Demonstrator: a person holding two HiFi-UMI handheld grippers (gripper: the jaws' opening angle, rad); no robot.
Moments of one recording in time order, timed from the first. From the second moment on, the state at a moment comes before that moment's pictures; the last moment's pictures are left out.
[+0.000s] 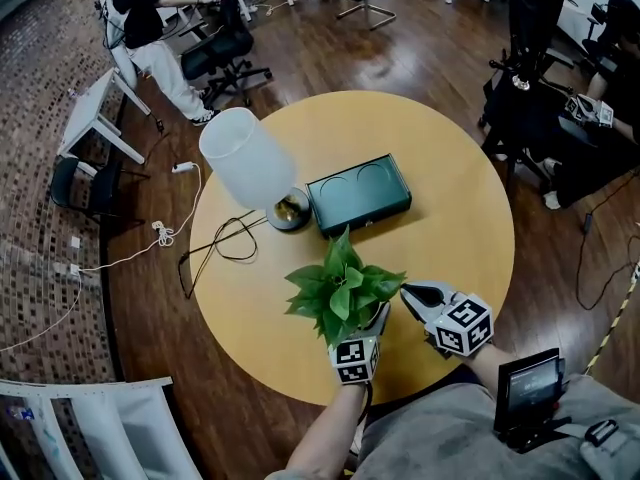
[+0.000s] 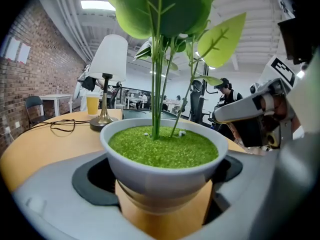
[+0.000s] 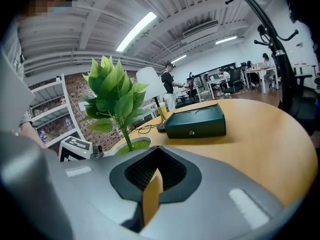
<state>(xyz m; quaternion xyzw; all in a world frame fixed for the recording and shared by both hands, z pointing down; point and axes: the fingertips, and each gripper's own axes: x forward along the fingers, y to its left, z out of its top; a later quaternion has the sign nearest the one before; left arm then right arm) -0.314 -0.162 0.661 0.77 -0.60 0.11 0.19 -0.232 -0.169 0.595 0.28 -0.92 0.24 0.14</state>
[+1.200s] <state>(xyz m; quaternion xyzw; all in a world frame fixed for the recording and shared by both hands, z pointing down) -0.302 -0.133 0.696 0.78 -0.58 0.17 0.15 -0.219 -0.158 0.621 0.27 -0.91 0.25 0.17</state>
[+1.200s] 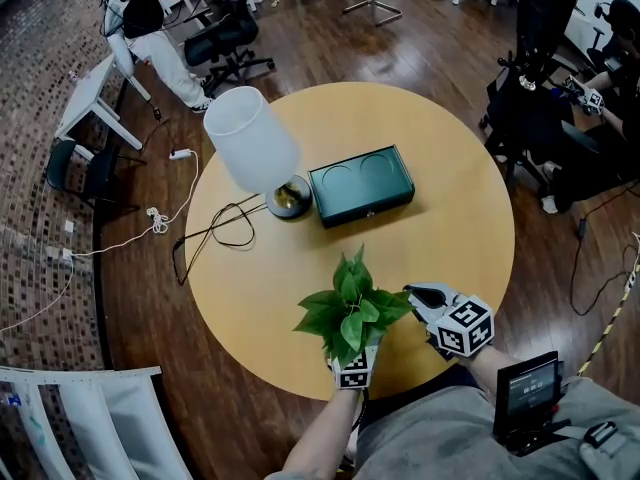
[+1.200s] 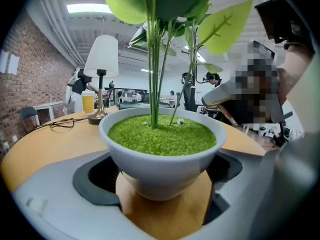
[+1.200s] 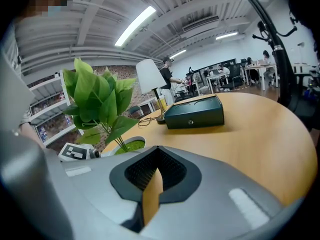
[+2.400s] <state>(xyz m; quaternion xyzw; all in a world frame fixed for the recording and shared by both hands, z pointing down) -0.272 -0.012 0.634 0.73 -0.66 0.08 0.17 -0.156 -0.071 0.581 0.22 -0.94 0.21 0.14</state>
